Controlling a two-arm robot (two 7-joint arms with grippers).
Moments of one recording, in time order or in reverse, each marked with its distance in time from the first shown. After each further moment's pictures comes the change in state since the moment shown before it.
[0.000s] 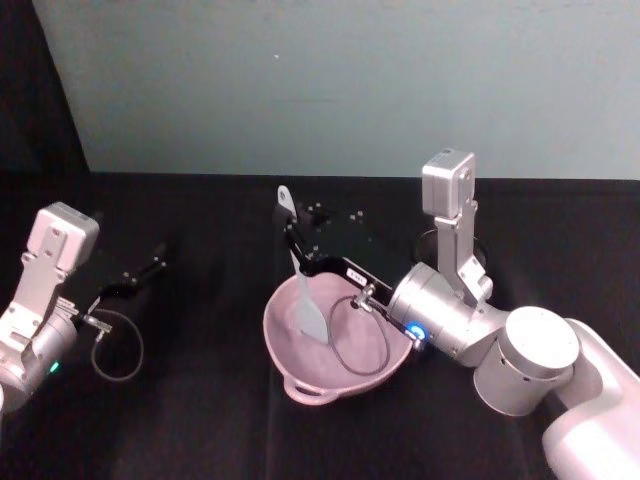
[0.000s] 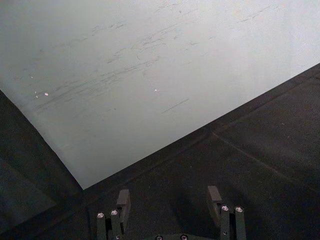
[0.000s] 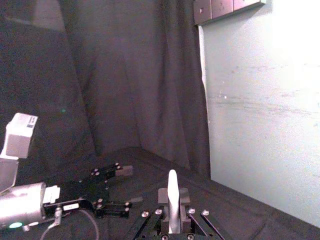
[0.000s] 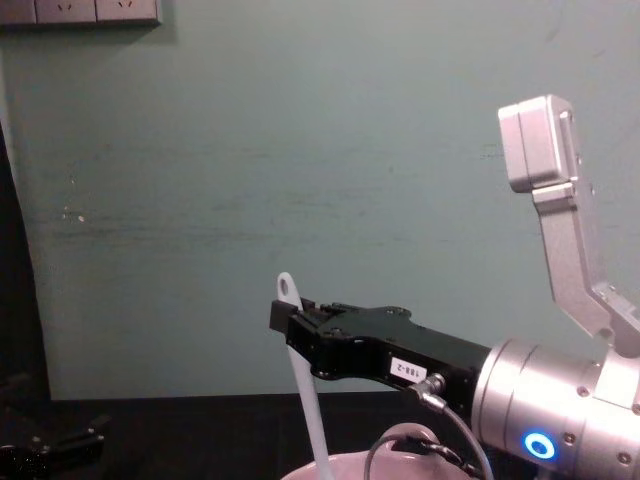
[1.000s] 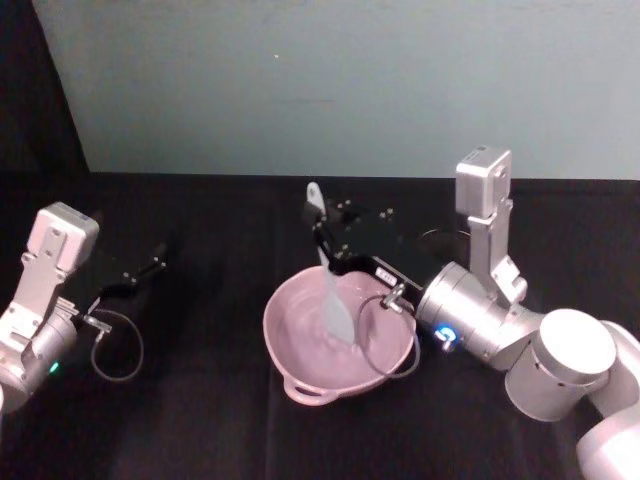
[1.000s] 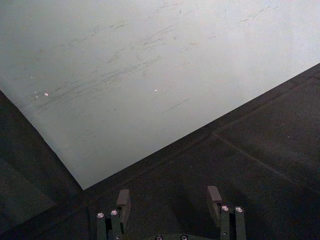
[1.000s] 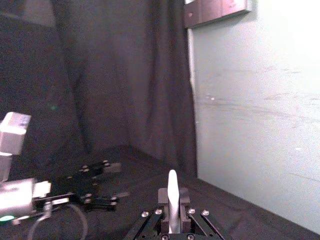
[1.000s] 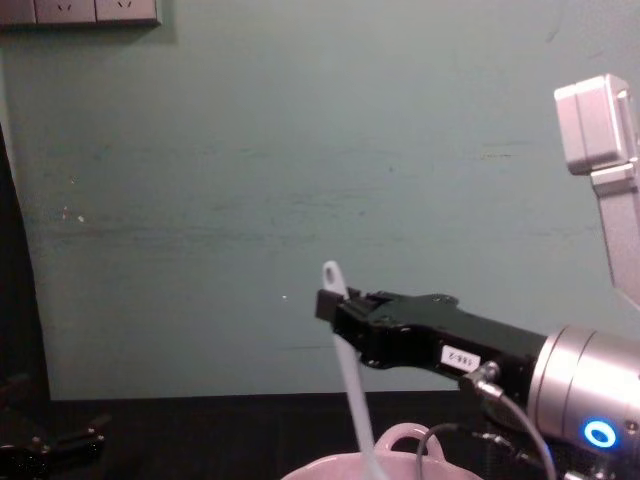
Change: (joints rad) left arm 0.000 0.000 0.000 0.000 0.000 0.000 0.000; right arm -0.036 0.057 0.036 -0.075 -0.001 0.023 -0.010
